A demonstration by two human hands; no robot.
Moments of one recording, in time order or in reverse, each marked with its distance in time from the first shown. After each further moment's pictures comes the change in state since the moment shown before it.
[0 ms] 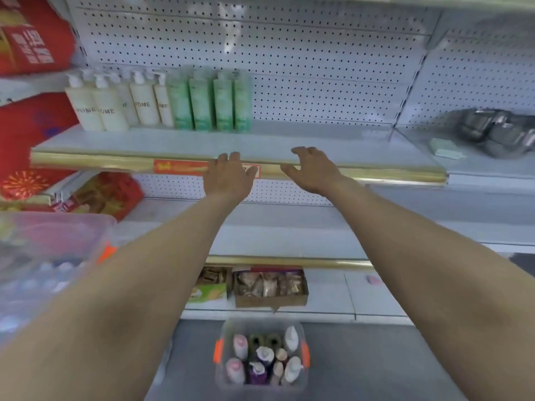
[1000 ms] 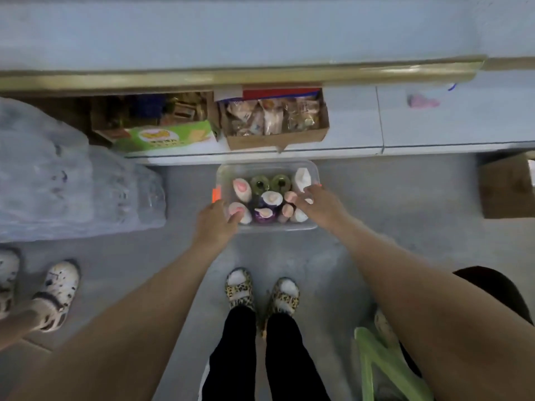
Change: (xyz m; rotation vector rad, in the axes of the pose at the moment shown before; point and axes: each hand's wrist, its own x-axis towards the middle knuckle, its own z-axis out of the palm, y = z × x) left_hand -0.228 -0.248 0.398 -0.082 -0.798 -0.352; right_hand -0.193 0.174 0.478 0.280 -0.661 0.591
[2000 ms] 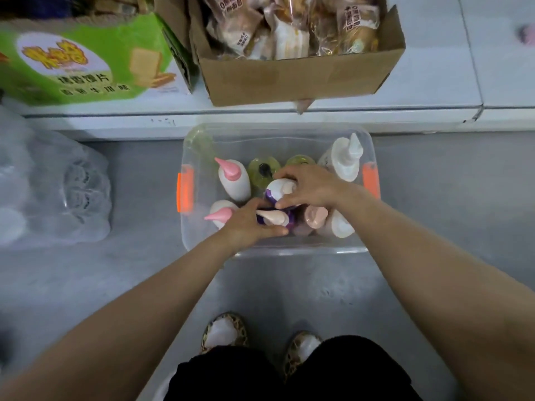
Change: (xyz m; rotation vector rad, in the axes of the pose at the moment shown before) left_hand 0.244 -0.105 0.260 -0.405 -0.288 0.190; right_hand 0.280 0.079 0.178 -0.177 -0.190 -0.428
